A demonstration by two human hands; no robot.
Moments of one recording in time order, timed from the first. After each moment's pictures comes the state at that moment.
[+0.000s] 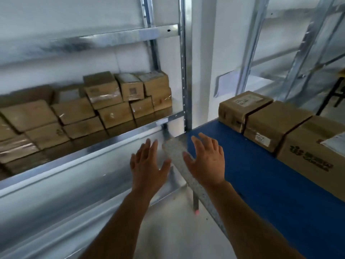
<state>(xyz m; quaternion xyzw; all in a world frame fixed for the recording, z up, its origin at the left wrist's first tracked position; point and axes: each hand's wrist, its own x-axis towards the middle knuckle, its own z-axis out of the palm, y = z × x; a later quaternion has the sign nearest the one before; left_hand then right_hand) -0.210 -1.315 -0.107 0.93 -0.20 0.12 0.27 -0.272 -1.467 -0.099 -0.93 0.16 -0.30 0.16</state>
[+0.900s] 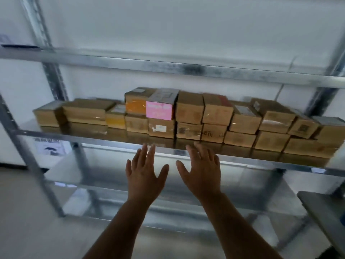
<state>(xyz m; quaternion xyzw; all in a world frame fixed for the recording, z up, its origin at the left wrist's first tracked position) -0.253 -0.803 -0.076 0.93 0.09 0.27 0.24 -0.217 -0.951 -0.052 -0.91 -0.18 -0.33 0.18</state>
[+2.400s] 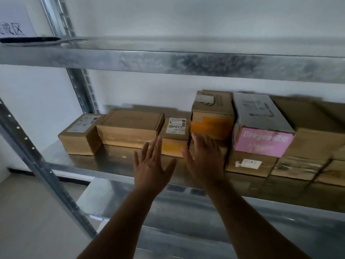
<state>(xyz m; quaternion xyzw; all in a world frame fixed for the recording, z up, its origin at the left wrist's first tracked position) -0.013 -0.433 -0.096 0.95 0.08 0.22 0.21 0.044 -0.576 -0.070 -0.92 -0.19 -0.25 0.23</state>
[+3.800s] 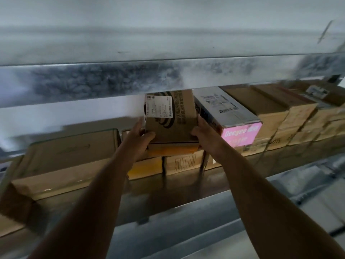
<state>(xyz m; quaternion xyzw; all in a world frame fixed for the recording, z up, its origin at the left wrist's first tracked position) 0.156 -0.398 -0.033 0.74 -0.08 -0.06 0.67 0.128 -0.607 -0.021 -0.82 0.00 -0.02 0.57</state>
